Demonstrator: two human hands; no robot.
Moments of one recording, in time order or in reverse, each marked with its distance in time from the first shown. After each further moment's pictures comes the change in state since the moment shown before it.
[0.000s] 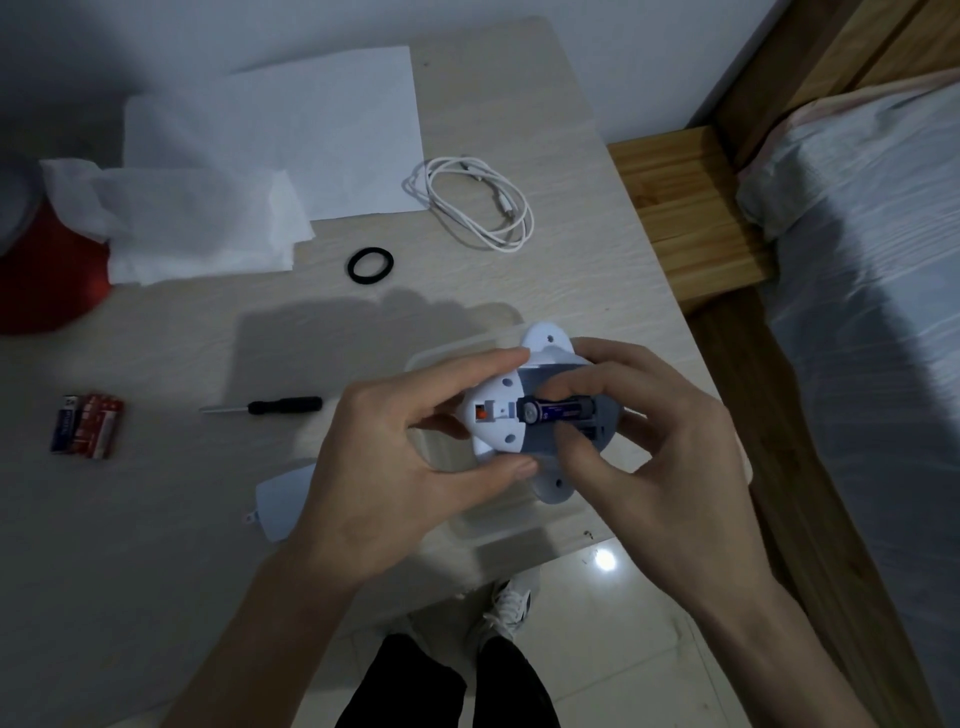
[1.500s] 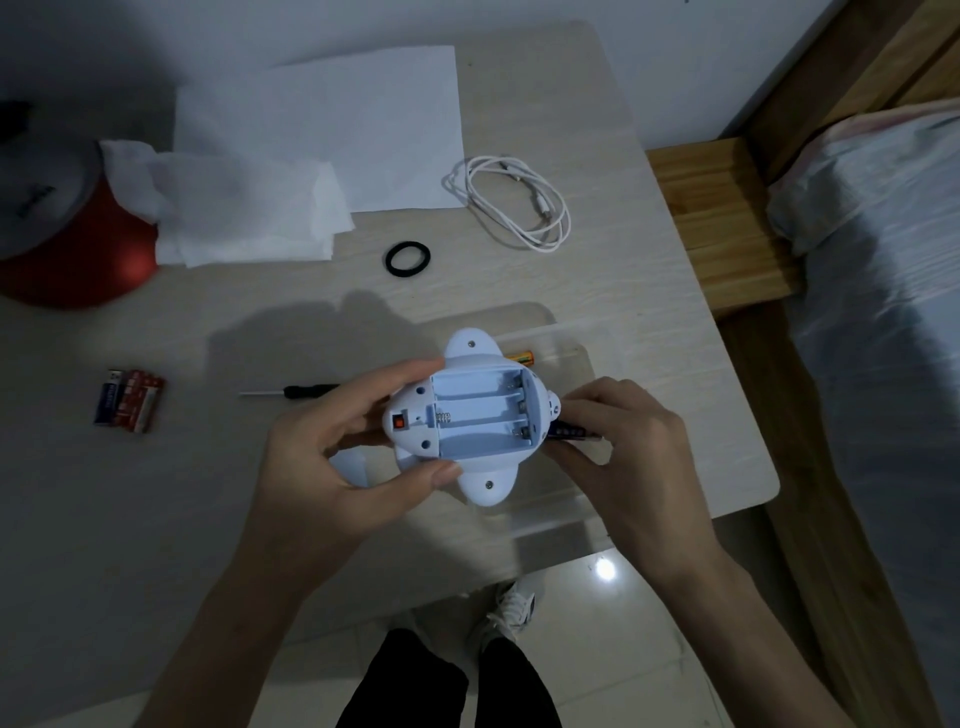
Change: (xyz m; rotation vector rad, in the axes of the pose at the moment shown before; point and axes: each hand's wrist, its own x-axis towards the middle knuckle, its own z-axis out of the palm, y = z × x) left_hand -0.035 -0.033 -0.042 -0.055 0.181 0.050; right_hand 0.005 0.055 0.033 -0.359 -0.087 -0.200
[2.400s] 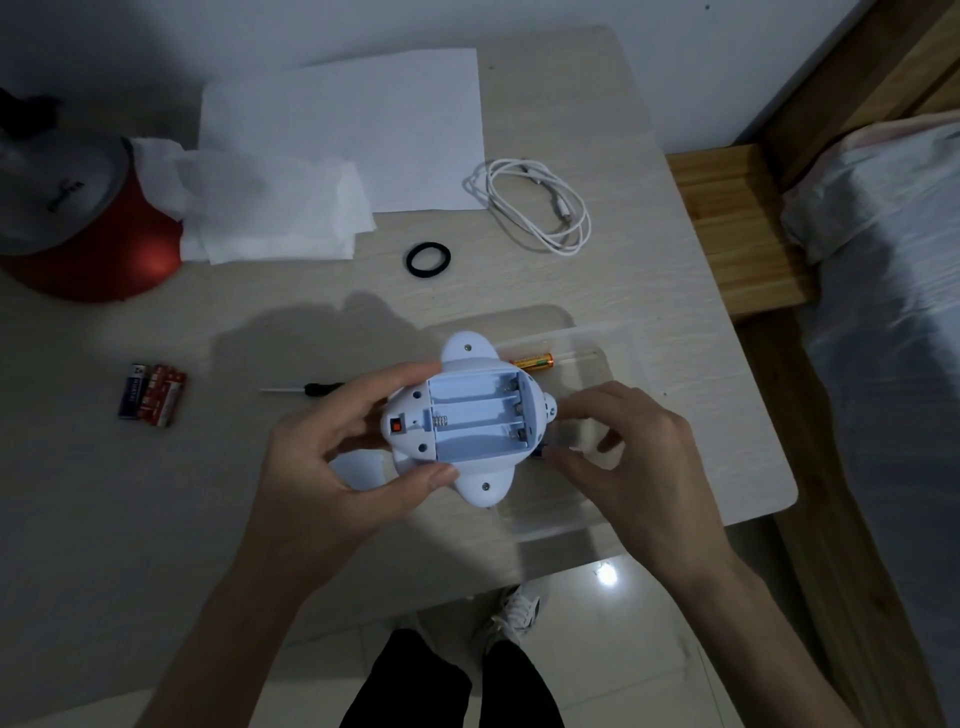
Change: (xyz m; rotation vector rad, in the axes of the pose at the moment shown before) left_hand -0.006 -0.004 -0.015 0.013 0.019 0.001; right_hand 0.002 -0.009 0.003 0.018 -0.084 0.135
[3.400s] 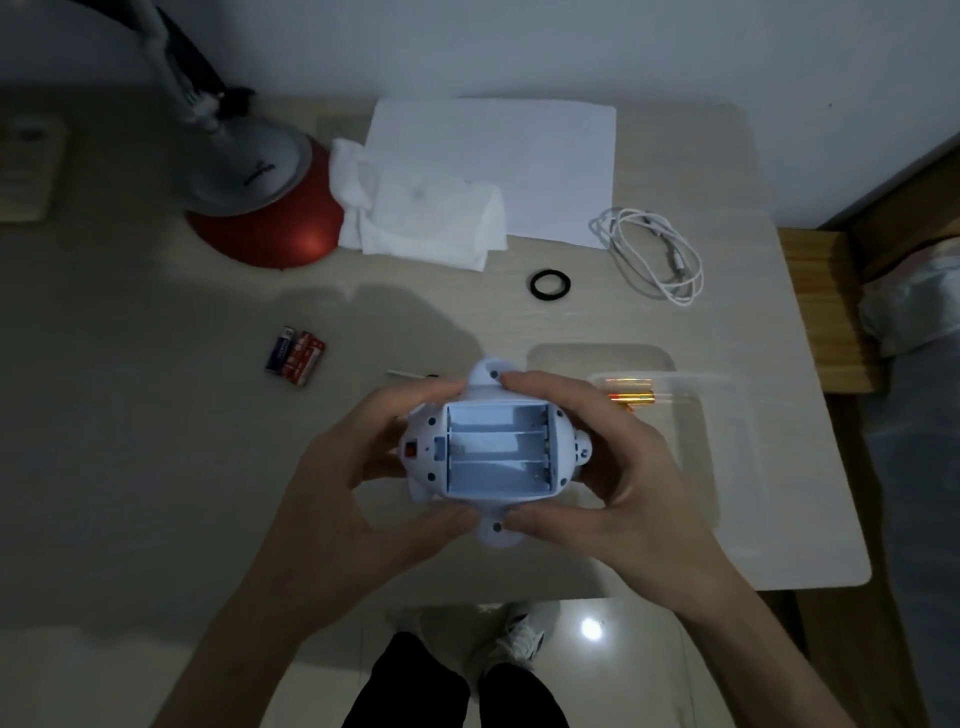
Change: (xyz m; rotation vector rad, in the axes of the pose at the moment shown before) left_hand -0.044 0.025 -0.066 0.011 0.062 -0.038; right_hand 0.014 -0.110 0.023 0.778 -0.392 -0.187
